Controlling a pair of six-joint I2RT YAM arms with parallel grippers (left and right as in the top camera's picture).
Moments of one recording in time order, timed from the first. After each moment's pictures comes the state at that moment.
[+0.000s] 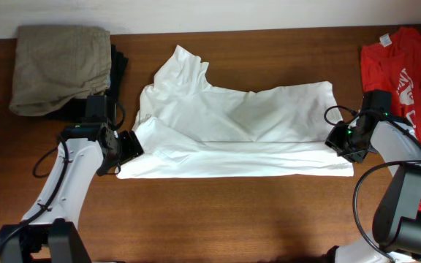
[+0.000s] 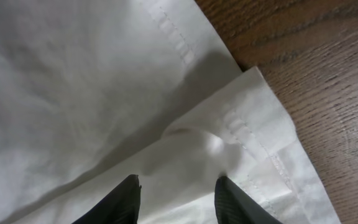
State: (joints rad) left arm 0.00 1.56 1.07 -0.87 -0.01 -0.46; right arm -0.30 1.76 1.06 -0.68 -0.16 0.37
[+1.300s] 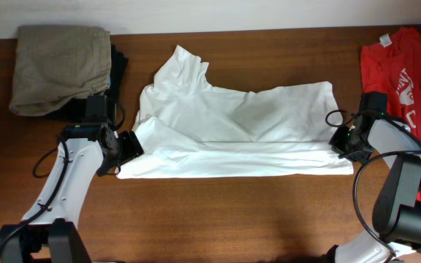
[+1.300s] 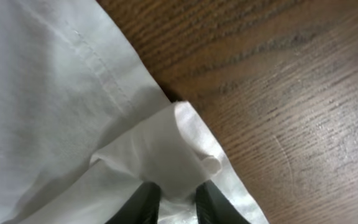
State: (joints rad) left arm 0.00 1.56 1.07 -0.88 -0.01 -0.46; right arm -0.30 1.82 1.06 -0.64 -0.01 0.34
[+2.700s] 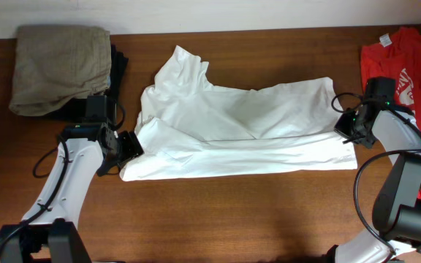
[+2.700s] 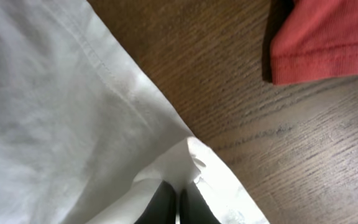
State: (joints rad) left arm 0.00 1.56 1.07 -0.87 -0.01 -0.46; right arm -0.30 1.84 1.18 -0.61 0.01 0.34
